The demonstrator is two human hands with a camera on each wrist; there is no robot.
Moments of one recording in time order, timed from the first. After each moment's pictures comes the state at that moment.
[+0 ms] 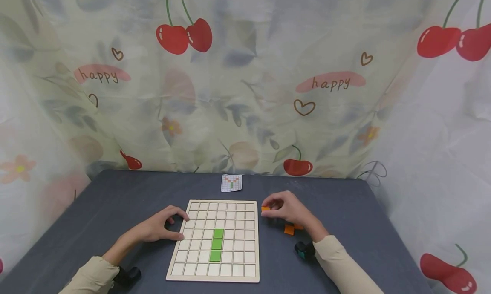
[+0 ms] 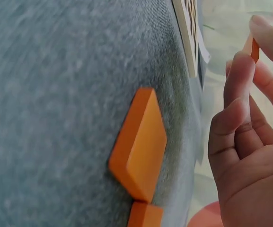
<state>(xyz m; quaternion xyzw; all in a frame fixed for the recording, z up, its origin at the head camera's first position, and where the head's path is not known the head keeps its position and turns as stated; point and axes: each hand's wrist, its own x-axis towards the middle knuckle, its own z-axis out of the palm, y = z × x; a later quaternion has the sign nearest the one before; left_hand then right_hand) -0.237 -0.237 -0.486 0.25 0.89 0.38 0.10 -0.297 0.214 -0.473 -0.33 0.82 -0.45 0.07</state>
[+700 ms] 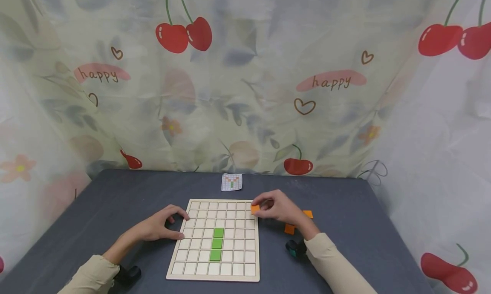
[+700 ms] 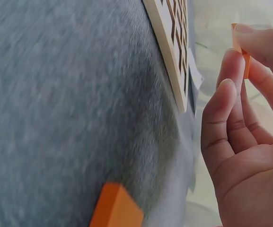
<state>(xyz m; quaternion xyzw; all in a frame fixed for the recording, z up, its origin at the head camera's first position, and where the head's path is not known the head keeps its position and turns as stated) -0.232 -0.230 -0.471 0.24 0.88 0.38 0.12 -0.297 0.190 -0.470 -0.35 0.78 -0.50 0.12</state>
